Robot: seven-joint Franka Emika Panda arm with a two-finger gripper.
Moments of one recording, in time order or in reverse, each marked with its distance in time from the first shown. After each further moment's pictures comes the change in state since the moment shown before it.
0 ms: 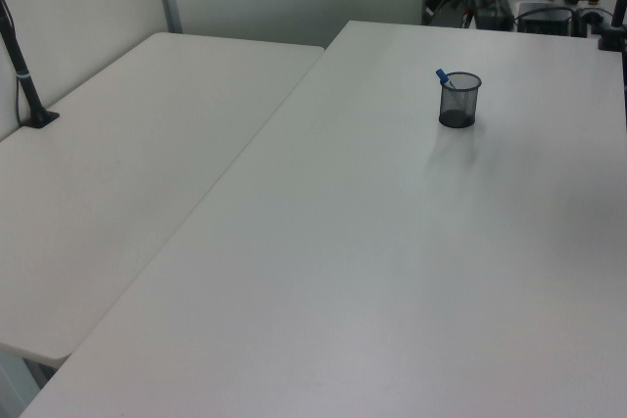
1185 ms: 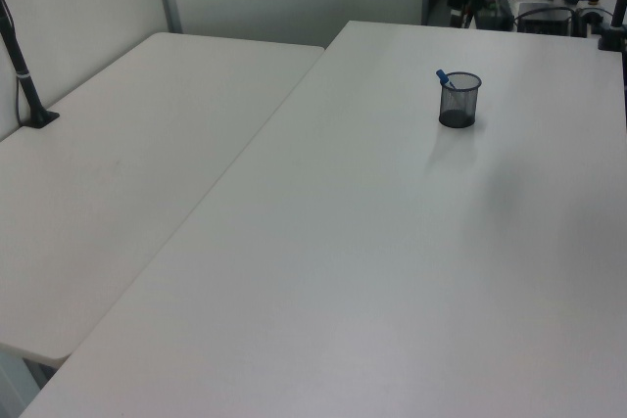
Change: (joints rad) arm 0.170 0.005 -0.070 0.249 0.109 -0.631 -0.169
